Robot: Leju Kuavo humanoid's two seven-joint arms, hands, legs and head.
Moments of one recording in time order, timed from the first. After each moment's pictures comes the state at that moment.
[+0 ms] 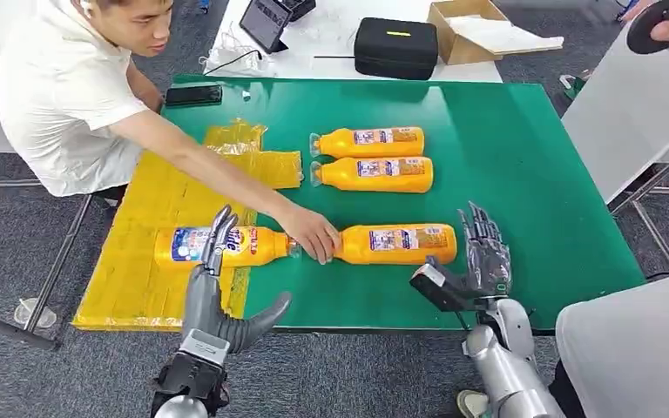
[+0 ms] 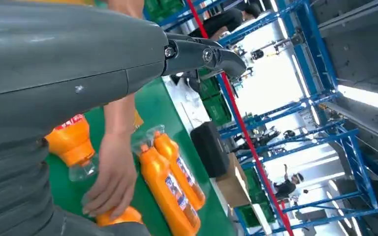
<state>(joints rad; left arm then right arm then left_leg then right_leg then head) -0.01 -0.08 -0.65 -1.51 -0.36 0.40 -0.58 -0.33 -0.06 0.00 -0.78 0.98 -0.70 -0.46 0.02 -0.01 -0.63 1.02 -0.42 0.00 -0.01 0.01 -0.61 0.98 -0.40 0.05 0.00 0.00</state>
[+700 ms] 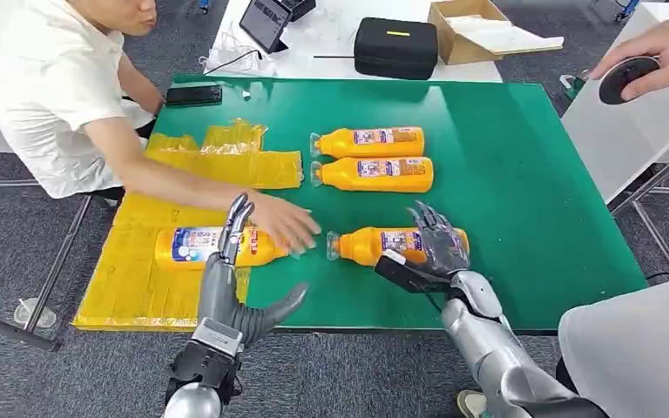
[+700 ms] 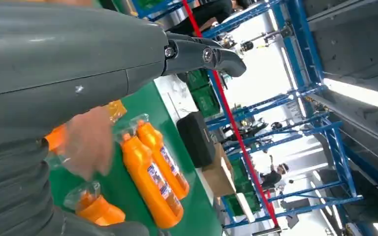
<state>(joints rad) -0.08 -0.11 -0.70 -1.46 -0.32 0.41 -0.58 -0.54 -0.02 0.15 -0.50 1.05 -0.47 -0.36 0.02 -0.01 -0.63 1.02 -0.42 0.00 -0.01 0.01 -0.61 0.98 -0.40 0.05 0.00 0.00</state>
